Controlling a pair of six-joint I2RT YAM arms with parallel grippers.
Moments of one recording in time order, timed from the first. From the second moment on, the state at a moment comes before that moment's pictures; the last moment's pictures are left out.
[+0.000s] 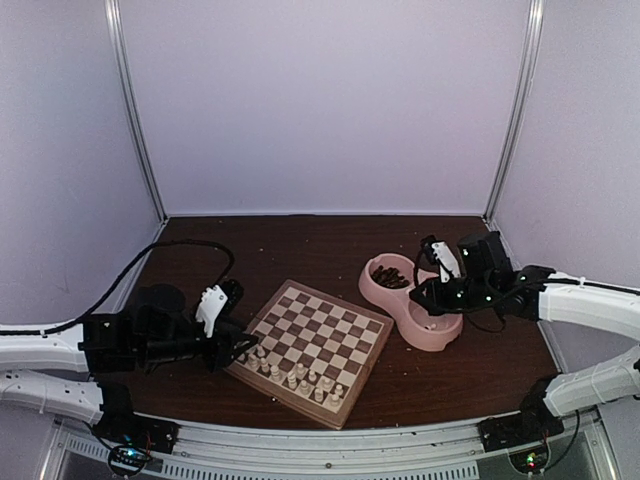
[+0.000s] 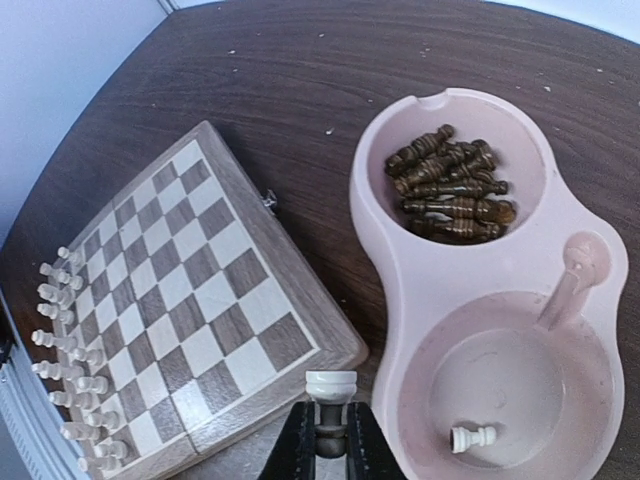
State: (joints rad) left arm -1.06 0.85 0.47 -0.13 -0.11 -0.17; right arm 0.64 1.13 0.66 -0.18 -0.08 0.32
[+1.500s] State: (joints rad) left arm -0.96 1.08 0.56 0.05 -0.14 -0.19; right arm 0.86 2.03 1.60 -0.98 -0.35 0.35
